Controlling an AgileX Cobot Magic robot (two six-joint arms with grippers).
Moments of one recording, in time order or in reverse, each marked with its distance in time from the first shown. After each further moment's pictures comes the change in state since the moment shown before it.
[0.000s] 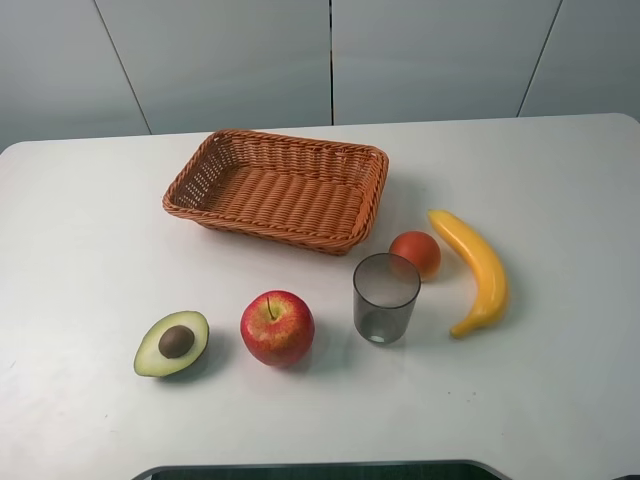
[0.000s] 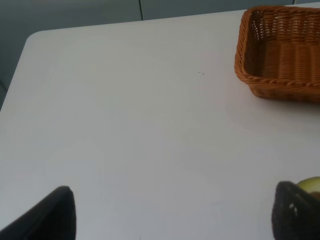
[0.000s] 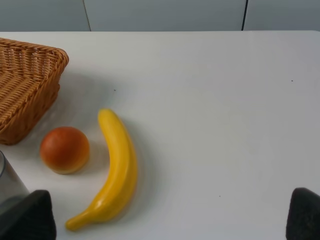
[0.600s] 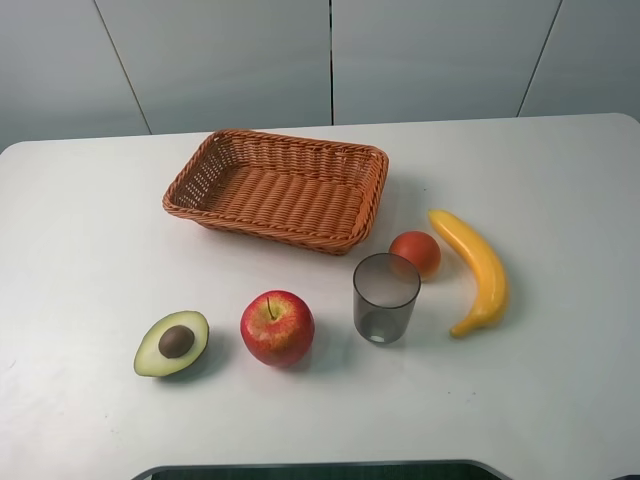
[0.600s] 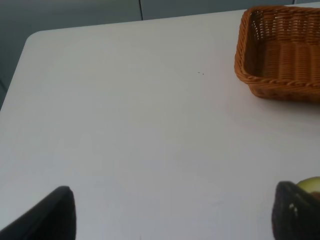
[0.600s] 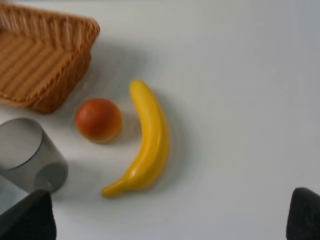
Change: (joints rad) left arm 0.000 0.000 0.000 0.000 0.000 0.000; right arm 0.031 0.179 -0.088 0.078 0.059 0.000
